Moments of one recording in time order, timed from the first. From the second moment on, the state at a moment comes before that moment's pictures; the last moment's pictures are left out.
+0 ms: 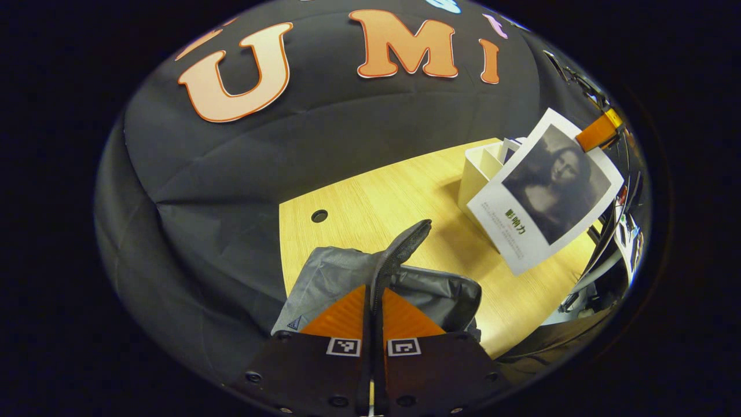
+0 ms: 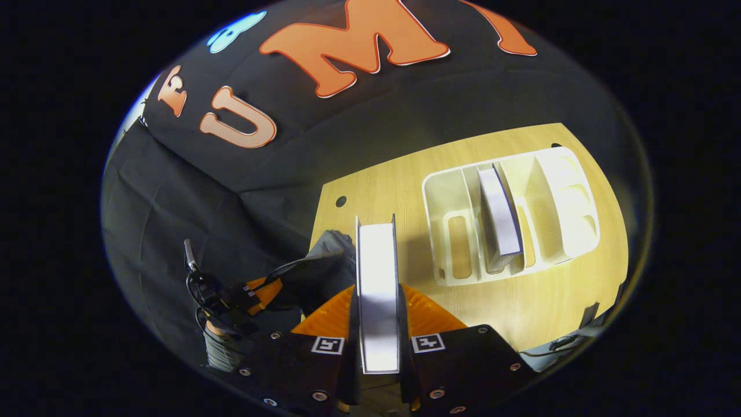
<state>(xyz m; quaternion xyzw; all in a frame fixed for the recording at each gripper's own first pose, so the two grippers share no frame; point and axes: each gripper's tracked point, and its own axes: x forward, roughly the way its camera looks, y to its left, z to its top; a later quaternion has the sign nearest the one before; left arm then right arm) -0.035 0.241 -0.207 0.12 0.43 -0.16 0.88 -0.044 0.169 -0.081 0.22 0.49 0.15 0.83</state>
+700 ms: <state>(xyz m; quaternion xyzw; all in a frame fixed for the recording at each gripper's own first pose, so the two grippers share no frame) -0.030 0.235 -0.203 0.08 0.42 -0.17 0.89 -0.066 0.254 -0.150 0.35 0.49 0.15 0.78</state>
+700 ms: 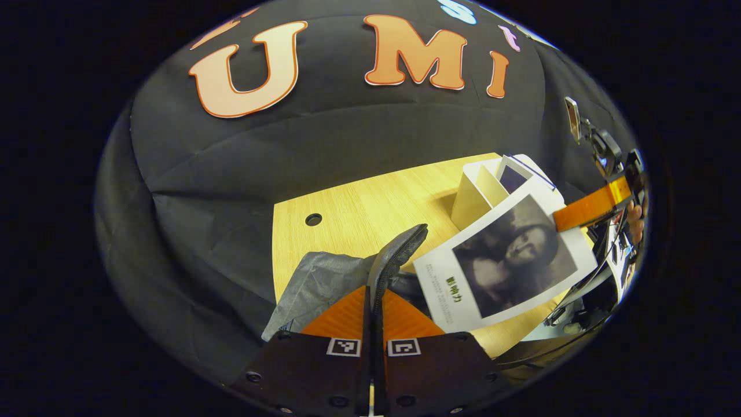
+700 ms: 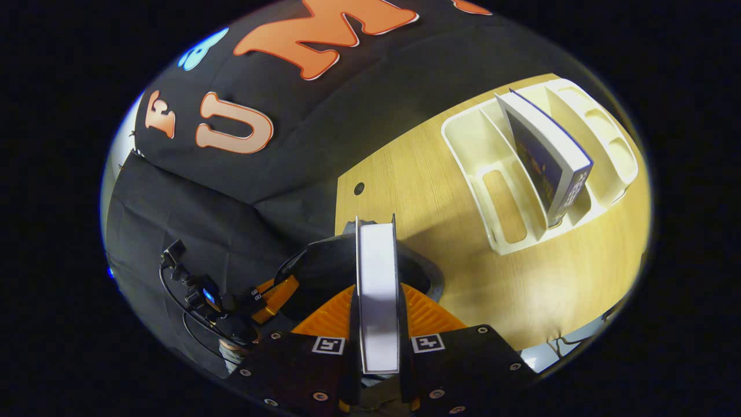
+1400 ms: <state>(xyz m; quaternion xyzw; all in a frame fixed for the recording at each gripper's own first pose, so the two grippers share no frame) -0.036 0.232 -0.204 0.07 0.42 -0.17 0.89 -0.054 0.355 -0.247 0.50 0.47 0.14 0.72</state>
